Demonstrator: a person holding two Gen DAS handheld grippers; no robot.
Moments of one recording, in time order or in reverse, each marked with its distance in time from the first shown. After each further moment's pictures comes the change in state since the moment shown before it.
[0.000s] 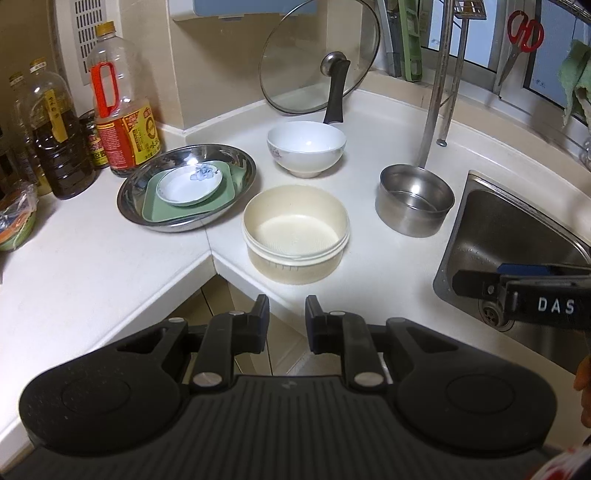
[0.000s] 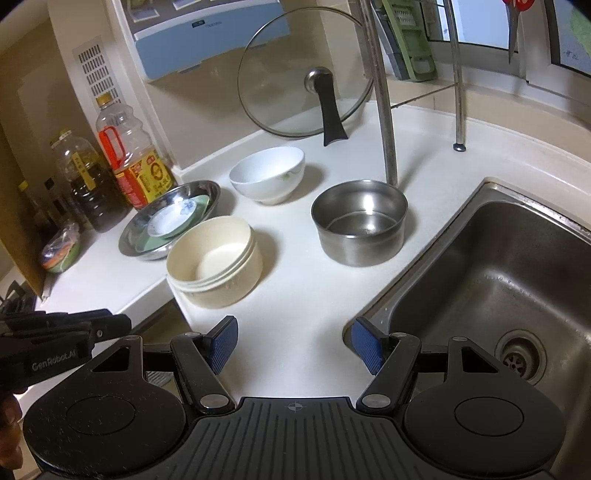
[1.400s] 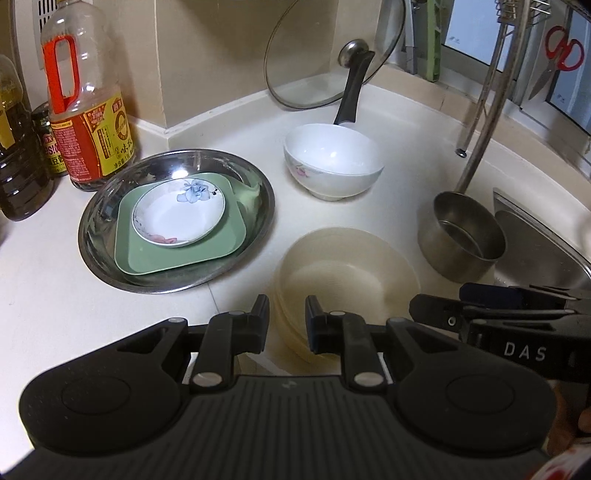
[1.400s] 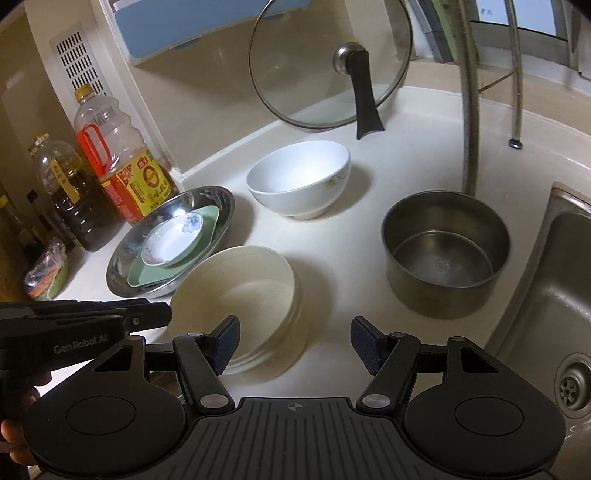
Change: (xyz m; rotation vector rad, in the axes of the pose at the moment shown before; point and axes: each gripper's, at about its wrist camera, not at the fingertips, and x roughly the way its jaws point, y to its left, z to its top) left arm 0.102 0.060 0.064 -0.015 0.053 -0.101; right arm 0.112 0.039 0.046 0.030 0.028 0.027
